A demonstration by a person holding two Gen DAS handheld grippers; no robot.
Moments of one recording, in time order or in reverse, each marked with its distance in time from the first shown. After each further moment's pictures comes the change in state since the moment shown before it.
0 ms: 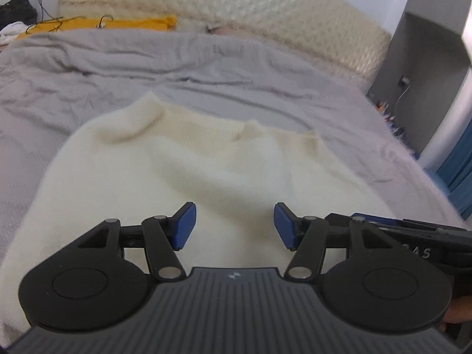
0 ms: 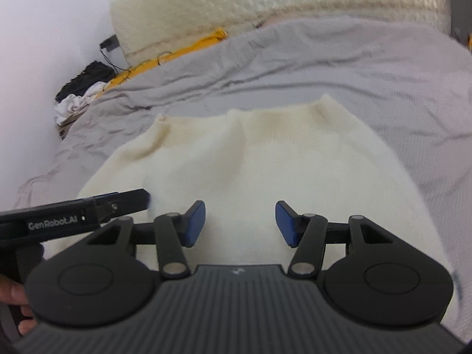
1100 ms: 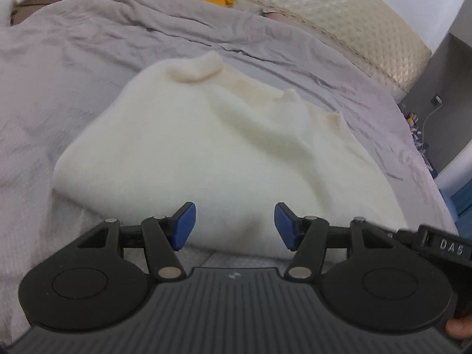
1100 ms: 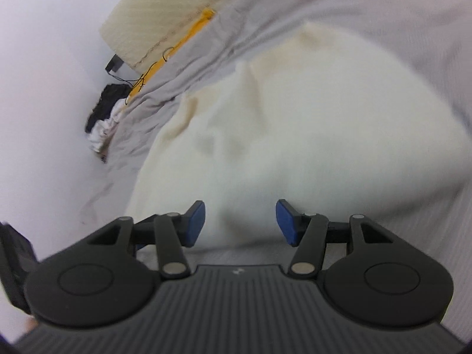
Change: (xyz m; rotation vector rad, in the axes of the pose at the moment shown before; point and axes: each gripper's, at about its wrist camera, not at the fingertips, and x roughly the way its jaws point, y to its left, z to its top) left arm -0.085 0.010 -0.053 -0.214 0.059 0.100; right arm -0.058 -0.018 -0.055 0.373 0.133 0.210
